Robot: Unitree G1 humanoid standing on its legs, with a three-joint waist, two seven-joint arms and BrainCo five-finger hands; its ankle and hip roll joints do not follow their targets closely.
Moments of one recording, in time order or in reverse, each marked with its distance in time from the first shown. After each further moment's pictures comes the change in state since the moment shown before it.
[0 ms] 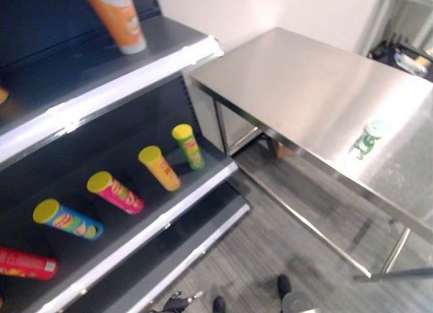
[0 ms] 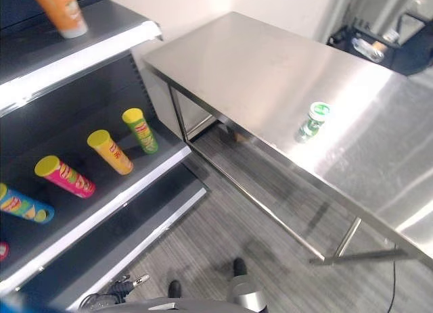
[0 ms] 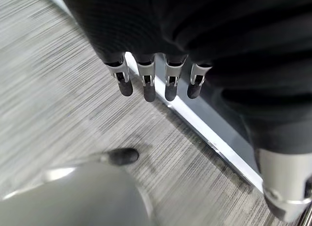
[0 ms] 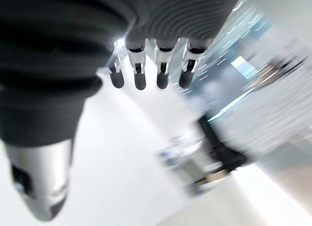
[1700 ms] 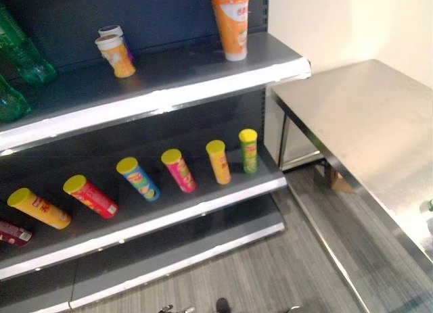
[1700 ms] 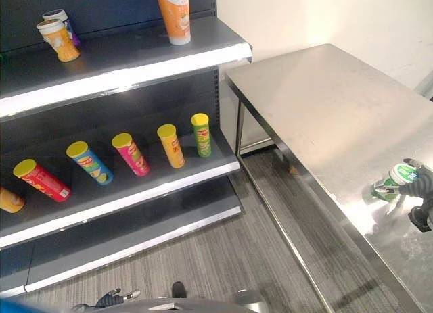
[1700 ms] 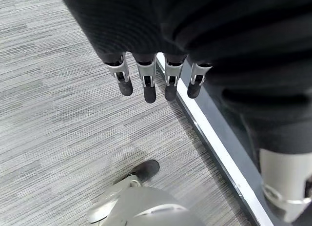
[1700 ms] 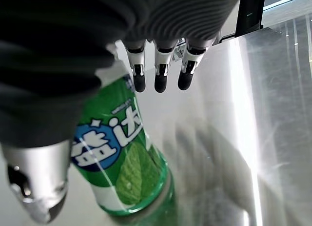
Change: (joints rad) left arm 0.037 0.066 -0.080 0.000 0.012 0.011 -0.022; right arm -0.275 0.066 0.566 0.512 -0.295 0.115 0.074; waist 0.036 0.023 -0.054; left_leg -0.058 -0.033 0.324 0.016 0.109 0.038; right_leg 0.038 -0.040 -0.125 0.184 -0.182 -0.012
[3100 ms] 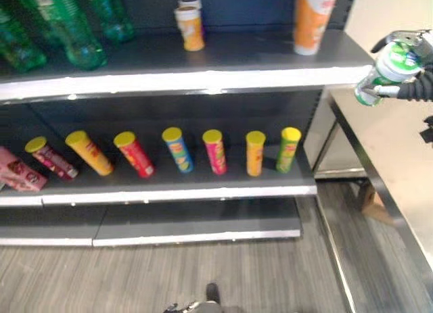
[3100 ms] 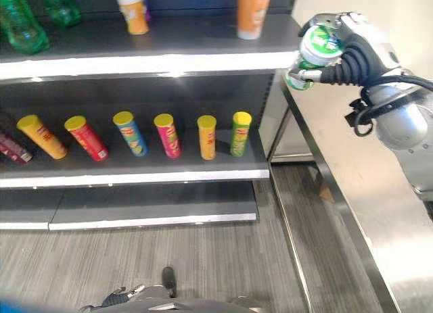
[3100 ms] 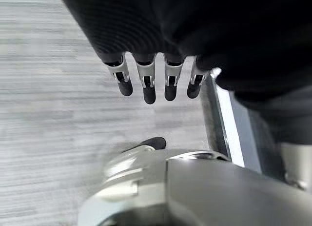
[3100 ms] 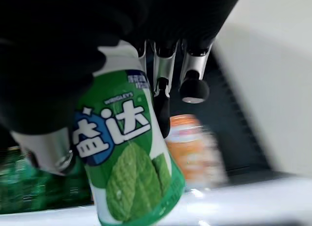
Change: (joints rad) left arm -0.003 -0.043 0.041 -0.005 -0.014 0.000 0.018; right arm -0.528 -0.130 0.185 -0.780 -0.057 -0.156 -0.091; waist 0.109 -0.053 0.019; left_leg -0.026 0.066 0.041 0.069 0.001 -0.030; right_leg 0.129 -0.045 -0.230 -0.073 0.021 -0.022
